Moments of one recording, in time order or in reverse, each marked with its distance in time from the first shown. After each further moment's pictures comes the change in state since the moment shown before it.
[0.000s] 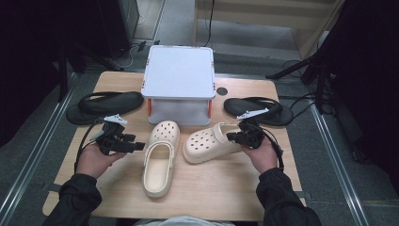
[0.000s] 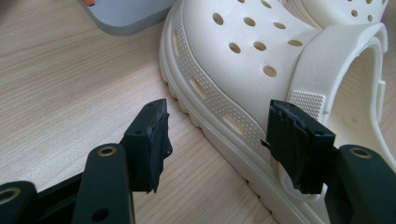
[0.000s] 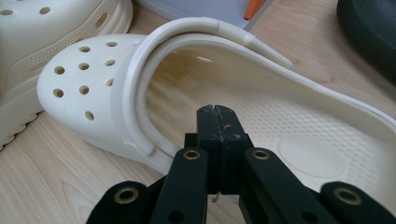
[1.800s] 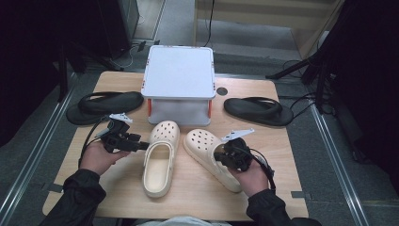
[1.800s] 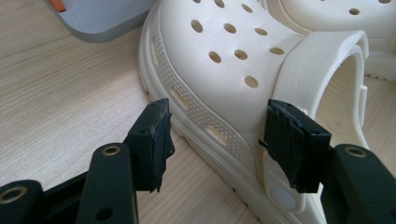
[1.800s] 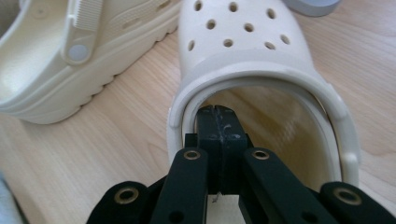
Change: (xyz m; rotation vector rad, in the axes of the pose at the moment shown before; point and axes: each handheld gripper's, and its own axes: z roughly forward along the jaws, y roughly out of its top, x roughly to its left) left arm -0.004 0.011 0.008 0.035 -0.050 0.026; right arm 0.080 -0.027 -0.008 0.036 0.030 -0.047
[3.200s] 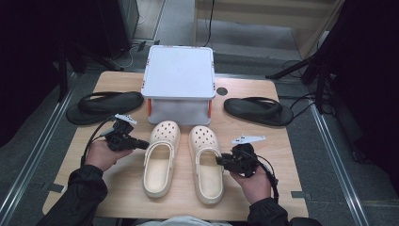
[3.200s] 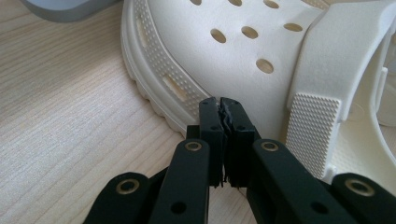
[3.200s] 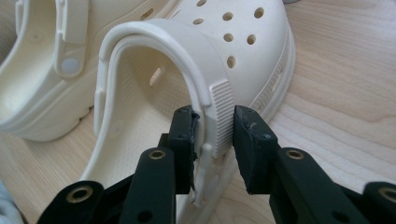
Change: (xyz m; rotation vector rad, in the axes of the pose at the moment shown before) left arm 0.014 0.000 0.019 0.073 -0.086 0.017; right arm -0.008 -0.023 -0.005 -0.088 -0.008 0.144
